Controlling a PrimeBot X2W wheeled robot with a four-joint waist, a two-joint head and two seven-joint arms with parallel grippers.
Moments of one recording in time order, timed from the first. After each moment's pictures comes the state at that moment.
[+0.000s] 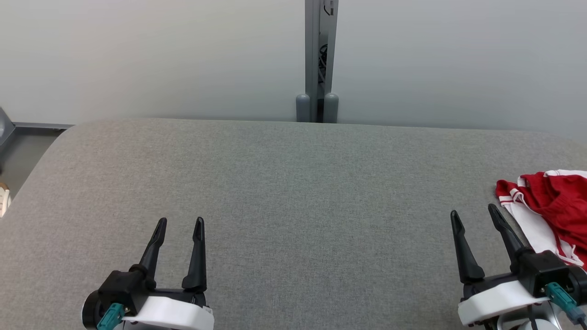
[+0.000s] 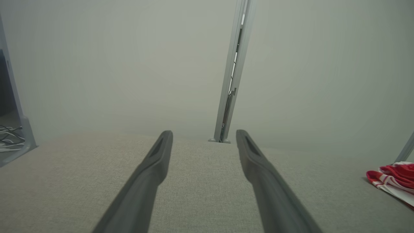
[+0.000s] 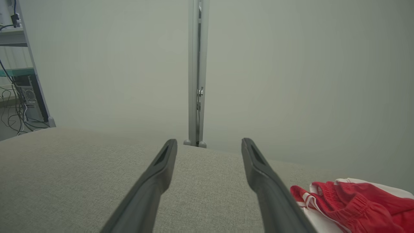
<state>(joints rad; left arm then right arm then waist) 0.00 0.05 -0.14 0.15 -0.28 0.02 -0.26 -0.07 -0.05 0.02 0.20 0.04 0.13 -0.26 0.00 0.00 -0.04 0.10</state>
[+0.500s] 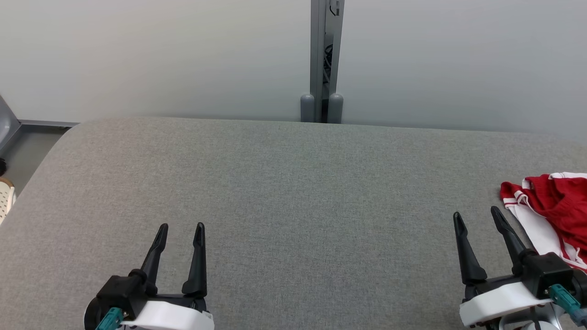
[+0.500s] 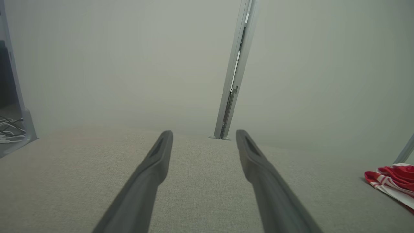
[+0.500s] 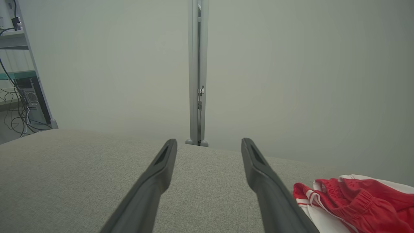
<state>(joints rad) 0.01 0.05 -0.14 0.14 -0.30 0.01 -0.26 -0.05 -0.05 0.01 0.20 0.06 0.13 -0.26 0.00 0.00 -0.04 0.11</state>
